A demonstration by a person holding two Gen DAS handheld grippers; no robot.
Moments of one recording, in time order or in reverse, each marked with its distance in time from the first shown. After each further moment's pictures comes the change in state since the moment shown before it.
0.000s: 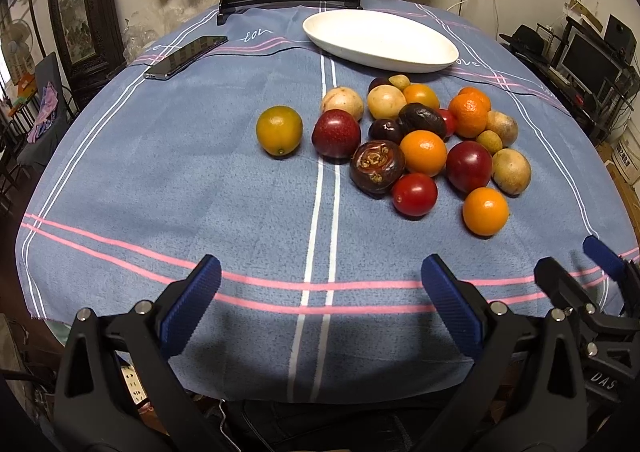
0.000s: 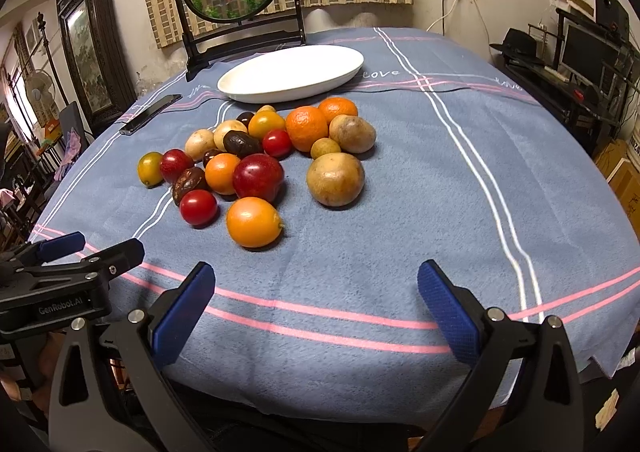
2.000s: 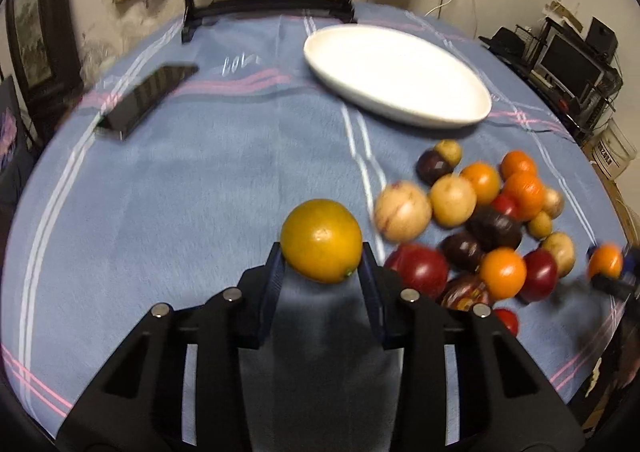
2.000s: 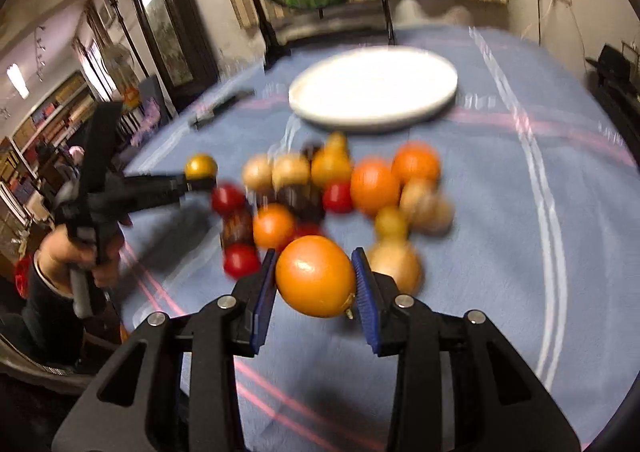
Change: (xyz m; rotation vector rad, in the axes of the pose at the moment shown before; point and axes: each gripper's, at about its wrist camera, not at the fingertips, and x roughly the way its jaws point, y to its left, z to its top) left arm 0.076 0.058 0.109 0.074 -0.010 -0.144; right arm 0.026 -0.015 0.087 -0.136 0.069 0.336
